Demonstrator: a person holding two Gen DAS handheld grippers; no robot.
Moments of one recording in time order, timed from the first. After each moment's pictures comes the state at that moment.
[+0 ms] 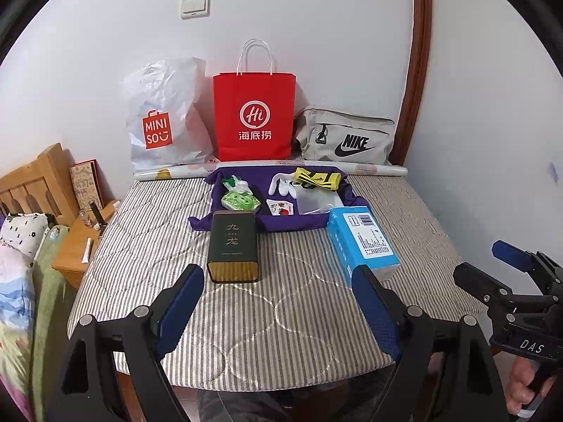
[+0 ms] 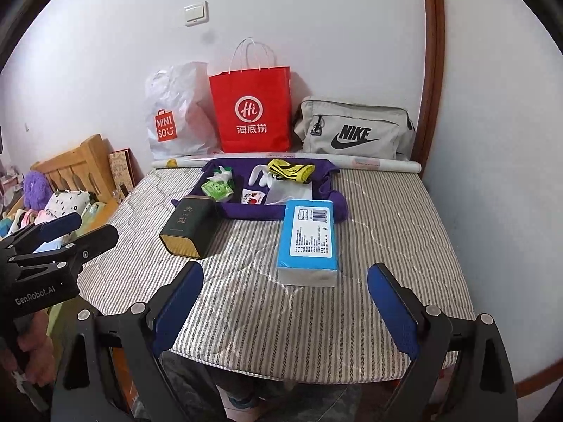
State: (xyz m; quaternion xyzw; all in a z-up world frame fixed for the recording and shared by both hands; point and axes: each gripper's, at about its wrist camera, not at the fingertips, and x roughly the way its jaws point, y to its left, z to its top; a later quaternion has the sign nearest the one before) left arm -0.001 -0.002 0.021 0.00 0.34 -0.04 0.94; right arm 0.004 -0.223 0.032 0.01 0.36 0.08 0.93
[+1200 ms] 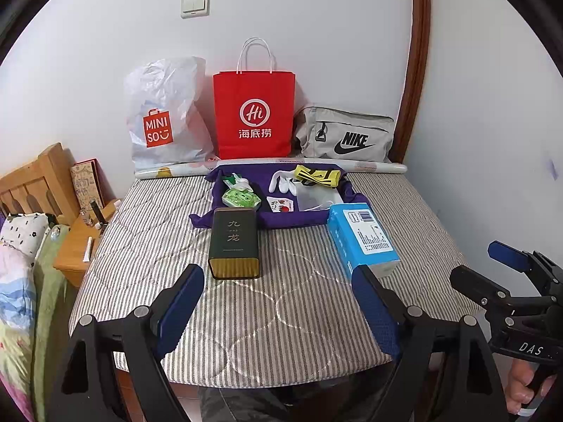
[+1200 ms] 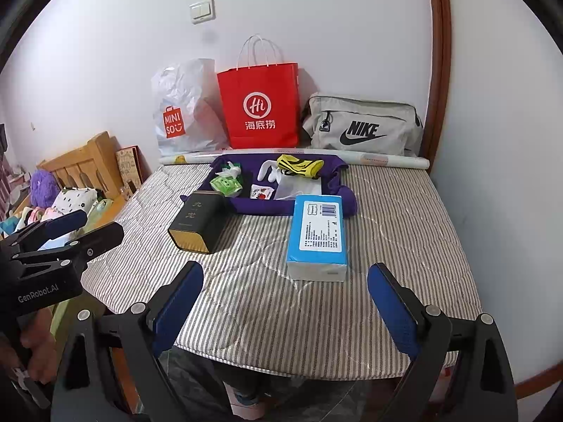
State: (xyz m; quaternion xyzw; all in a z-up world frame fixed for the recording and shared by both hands) left arm -0.004 0.000 0.020 0.00 0.35 -0.04 0.94; right arm -0.001 -0.221 0.030 0.01 0.37 0.09 0.93
